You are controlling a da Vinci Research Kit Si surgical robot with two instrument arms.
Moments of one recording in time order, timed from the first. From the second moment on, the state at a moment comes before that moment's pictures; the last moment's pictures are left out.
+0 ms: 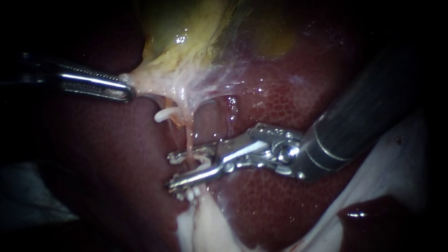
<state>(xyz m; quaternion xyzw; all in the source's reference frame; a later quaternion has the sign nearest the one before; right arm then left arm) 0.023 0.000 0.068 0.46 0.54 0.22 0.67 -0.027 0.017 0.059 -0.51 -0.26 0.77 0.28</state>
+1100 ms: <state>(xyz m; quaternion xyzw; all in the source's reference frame) 0.022 0.001 0.064 0.54 0.50 0.25 0.64 -0.027 0.017 0.059 -0.51 -0.26 0.77 0.28</state>
